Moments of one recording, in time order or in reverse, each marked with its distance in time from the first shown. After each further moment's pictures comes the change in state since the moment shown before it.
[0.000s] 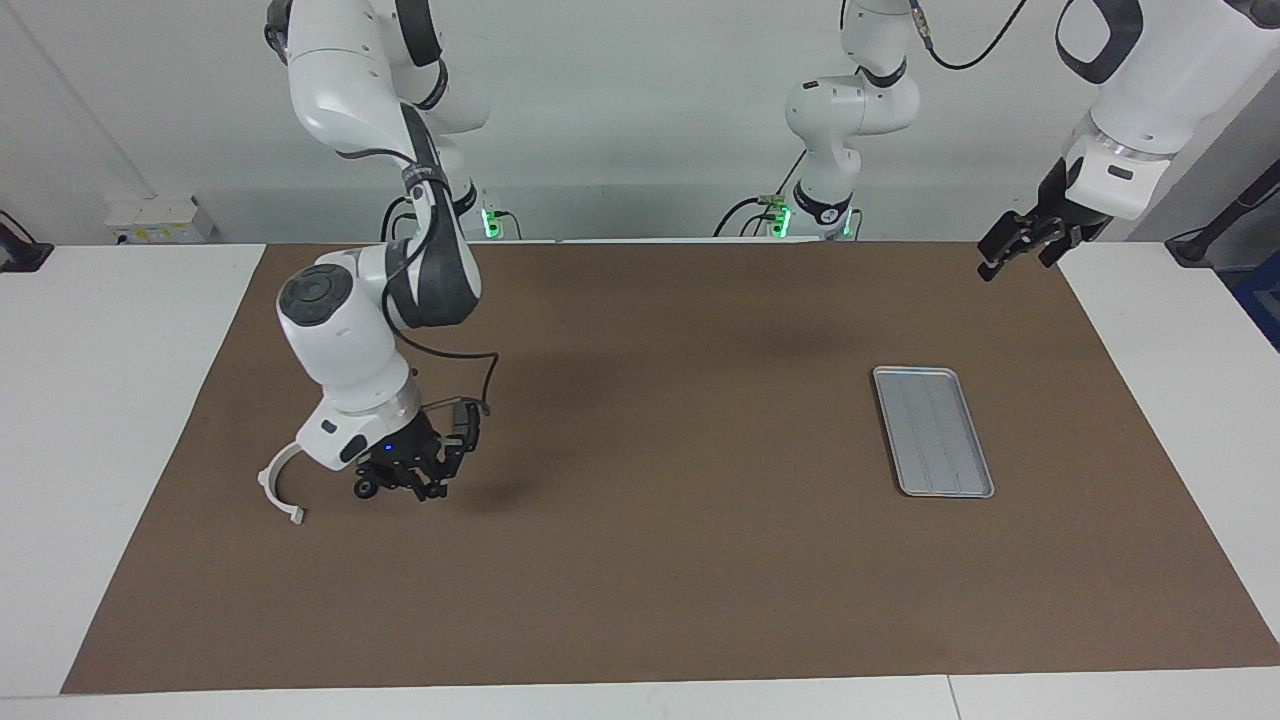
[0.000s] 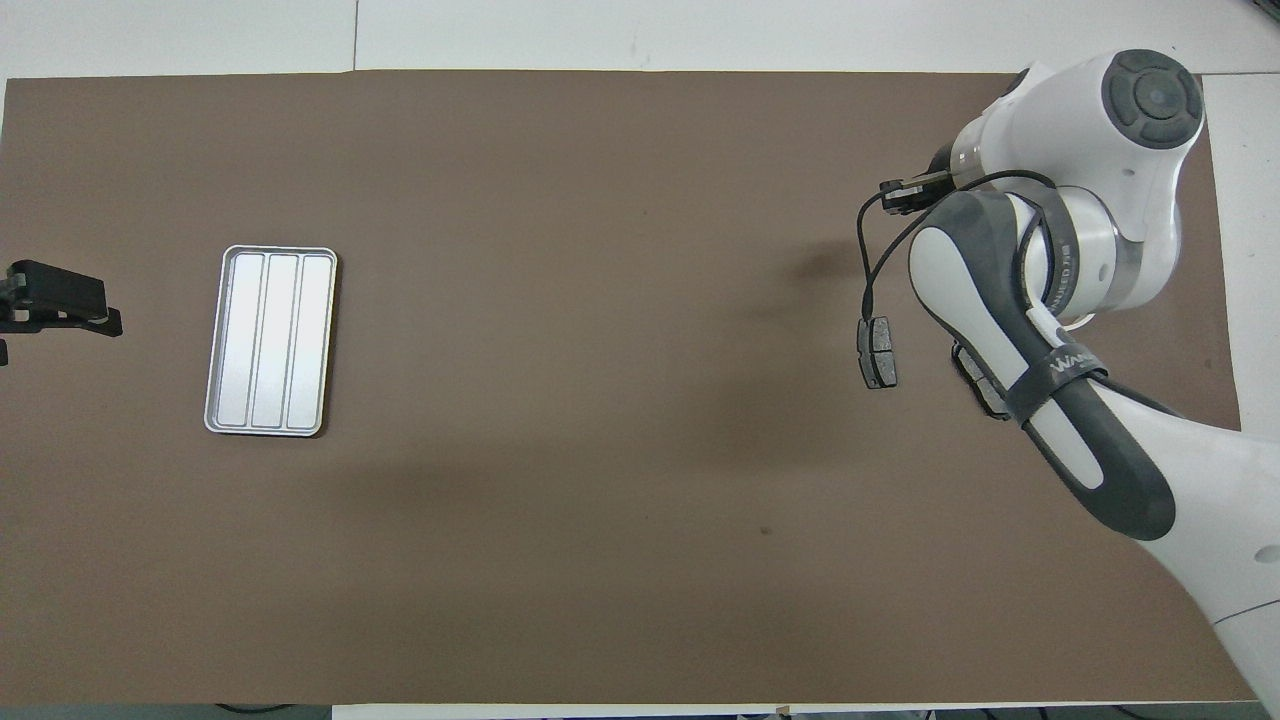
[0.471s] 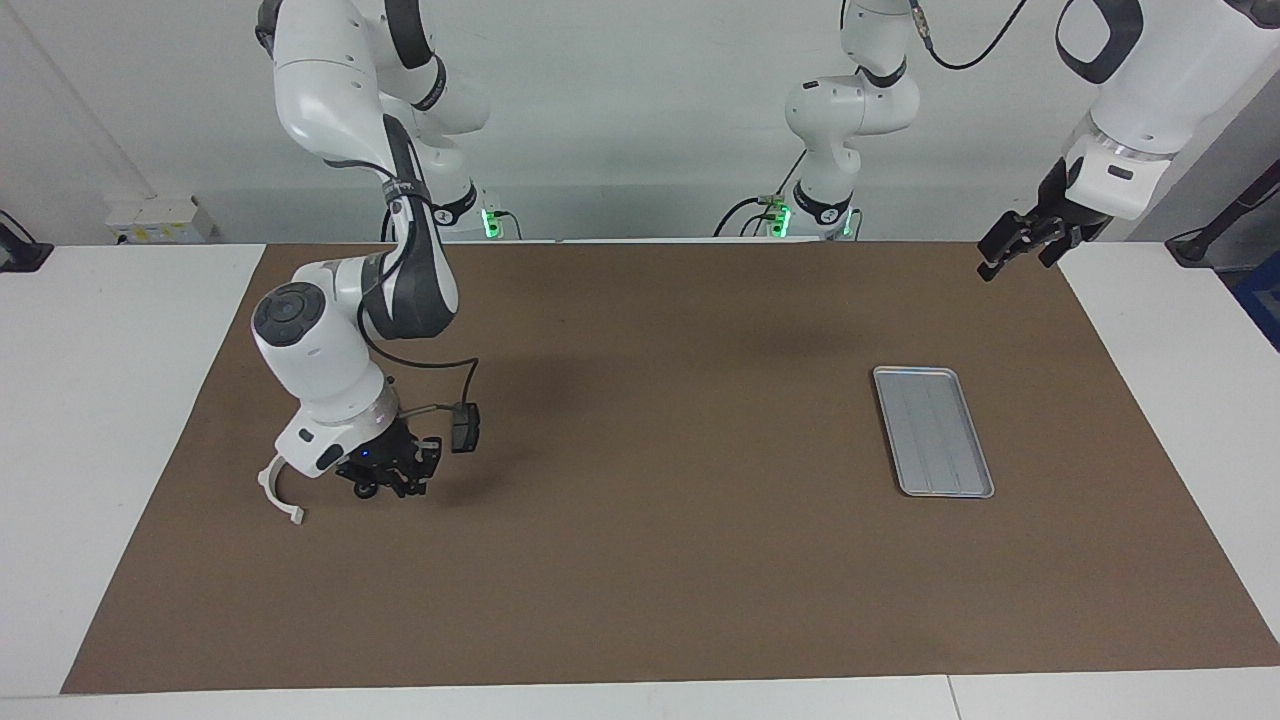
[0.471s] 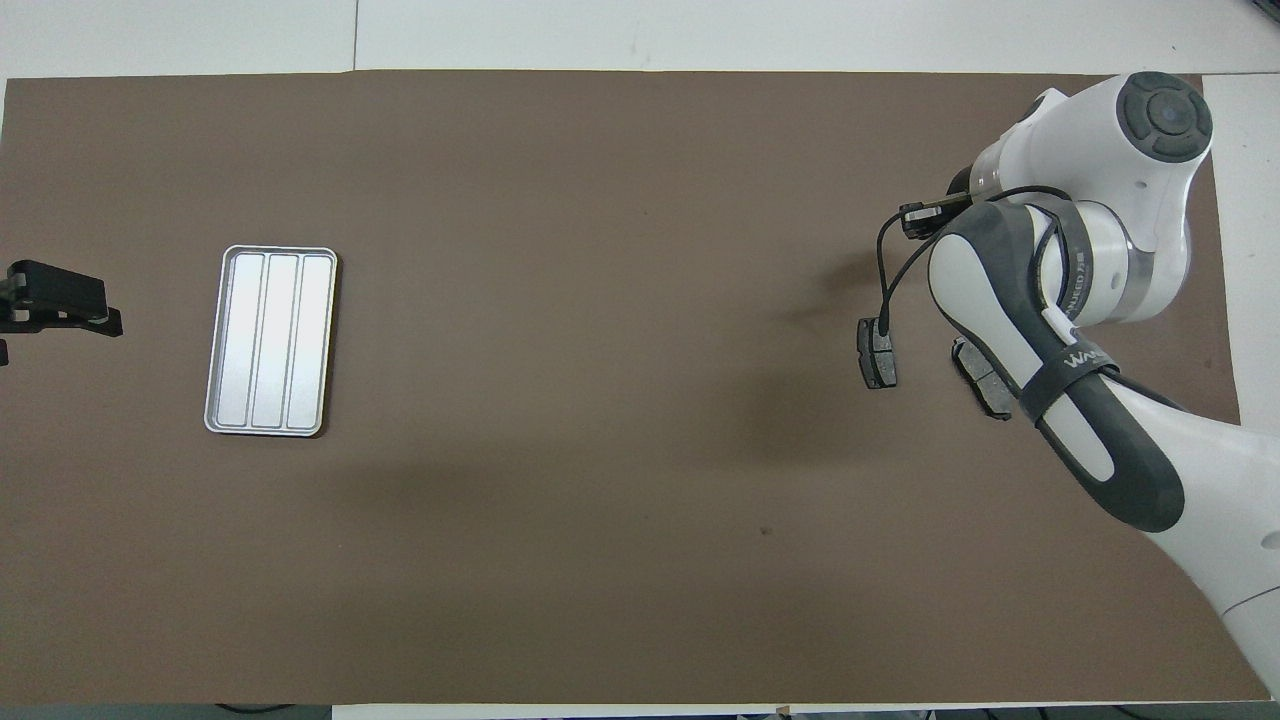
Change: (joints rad) left arm 0.000 0.000 0.000 0.000 0.000 0.000 0.000; right arm -0.024 0.001 0.005 -0.069 0.000 0.007 -0.005
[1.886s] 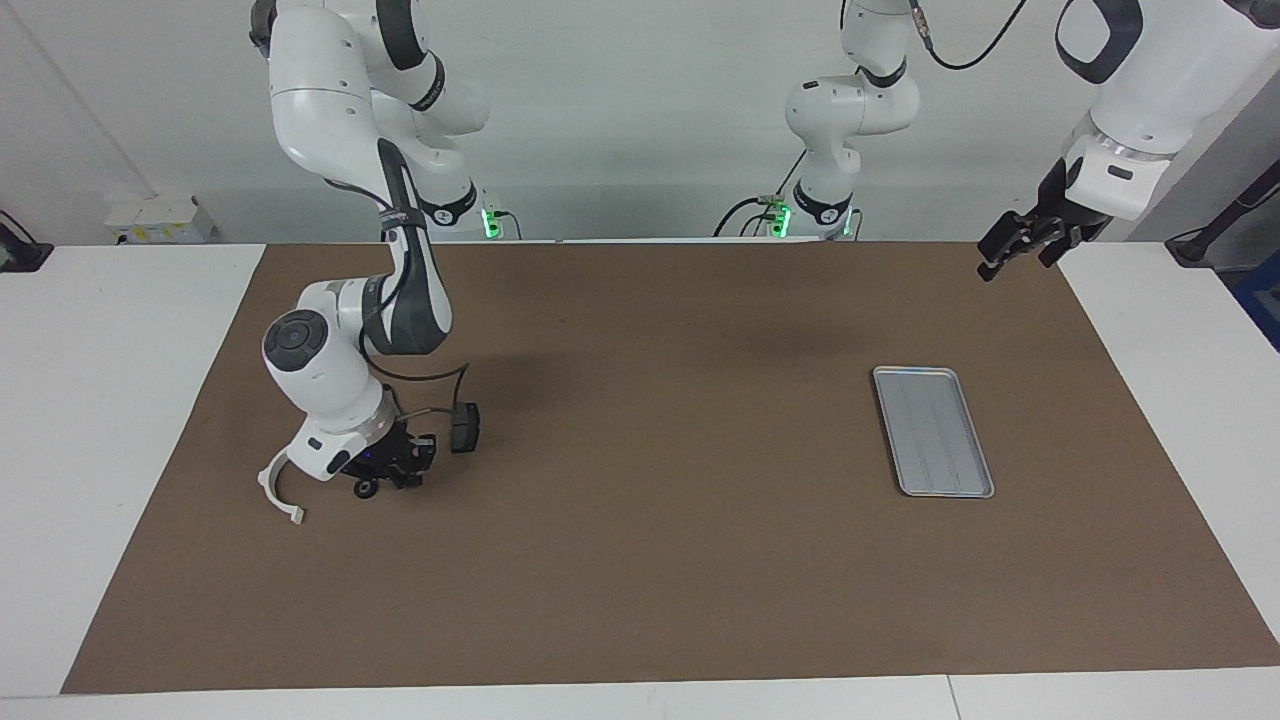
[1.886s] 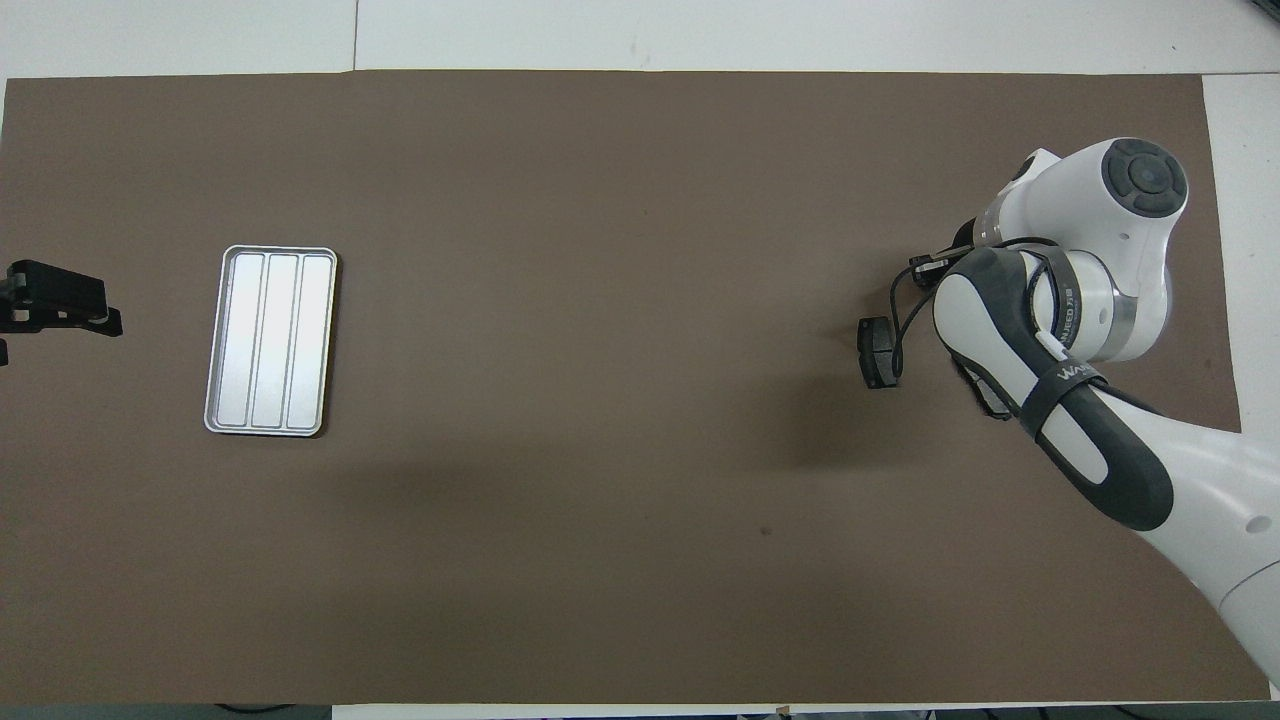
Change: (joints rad) left arm 0.000 0.000 0.000 0.000 0.000 0.000 0.000; right arm -0.048 0.000 -0.001 -0.159 0.000 0.092 -0.104
